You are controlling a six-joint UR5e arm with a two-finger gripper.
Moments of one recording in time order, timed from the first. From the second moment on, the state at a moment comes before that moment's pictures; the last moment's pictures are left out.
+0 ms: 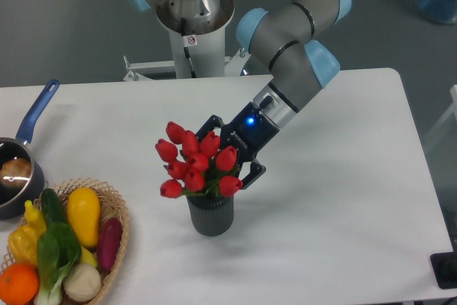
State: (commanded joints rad) arm 2.65 -1.87 -1.87 -0.97 0.52 1.54
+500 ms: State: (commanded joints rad) arm 2.65 -1.87 -1.87 -0.97 0.52 1.53
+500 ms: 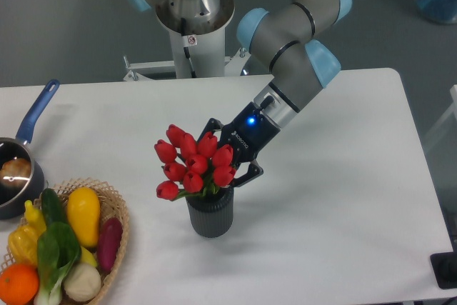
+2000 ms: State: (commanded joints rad) arm 2.70 -1.82 -1.86 -0.98 0.40 1.46
